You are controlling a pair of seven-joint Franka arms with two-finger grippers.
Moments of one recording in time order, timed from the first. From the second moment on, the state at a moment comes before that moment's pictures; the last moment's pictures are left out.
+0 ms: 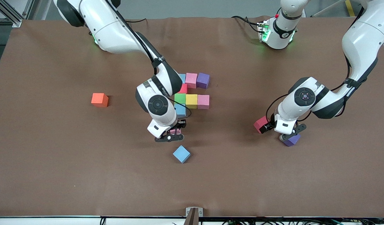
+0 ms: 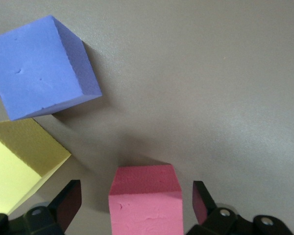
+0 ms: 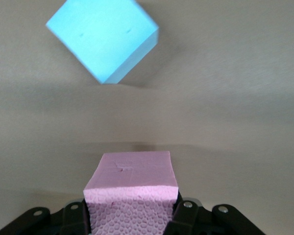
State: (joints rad) left arm 0.75 0.81 -1.07 -2.00 0.94 2.26 -1.32; right arm 0.61 0.81 0.01 -1.34 0.06 2.15 0.51
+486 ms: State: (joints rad) left arm 0.69 0.81 -1.06 -2.00 0.92 2.26 -1.41; right arm 0.65 0.85 0.01 -1.32 0.06 2.14 0.55
